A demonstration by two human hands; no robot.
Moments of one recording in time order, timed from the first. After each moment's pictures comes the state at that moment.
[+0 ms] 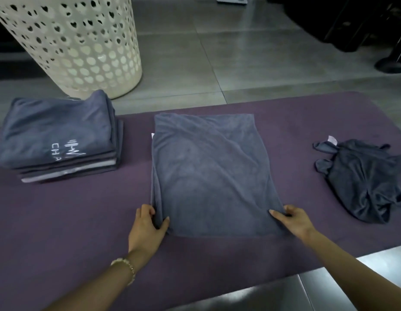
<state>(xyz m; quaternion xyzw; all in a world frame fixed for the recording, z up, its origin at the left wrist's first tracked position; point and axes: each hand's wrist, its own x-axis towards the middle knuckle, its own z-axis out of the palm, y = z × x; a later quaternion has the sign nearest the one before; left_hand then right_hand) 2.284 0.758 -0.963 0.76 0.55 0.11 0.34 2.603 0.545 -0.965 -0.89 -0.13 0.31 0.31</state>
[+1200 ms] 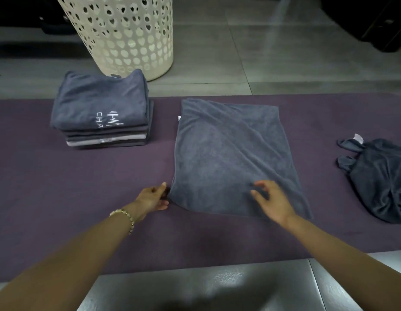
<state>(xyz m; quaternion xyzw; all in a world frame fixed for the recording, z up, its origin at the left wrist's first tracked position) 2.249 0.784 -0.940 0.49 0.60 0.09 0.63 2.521 0.595 -0.936 -0.85 -0.39 0.25 0.26</state>
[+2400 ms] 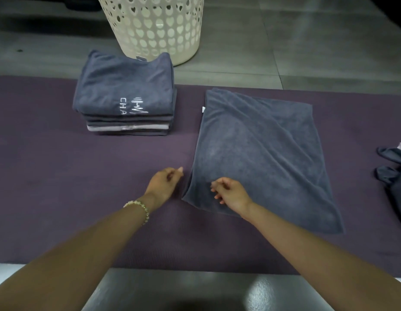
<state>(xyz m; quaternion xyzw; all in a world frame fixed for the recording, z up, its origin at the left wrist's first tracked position) 2.233 0.815 -0.953 0.68 0.57 0.12 0.45 2.407 0.708 -0.950 -0.73 -0.32 0.50 0.35</state>
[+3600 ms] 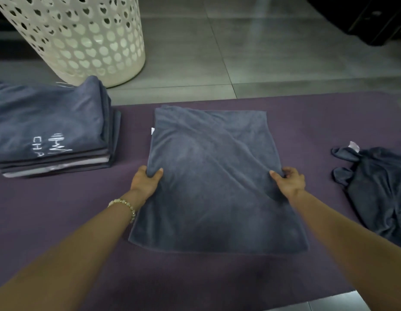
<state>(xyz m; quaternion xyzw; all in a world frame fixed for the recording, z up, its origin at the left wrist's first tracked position) 2.362 0.864 -0.954 0.61 0.63 0.13 0.47 2.669 0.656 -0.972 -0.92 -0.08 0.24 0.29</state>
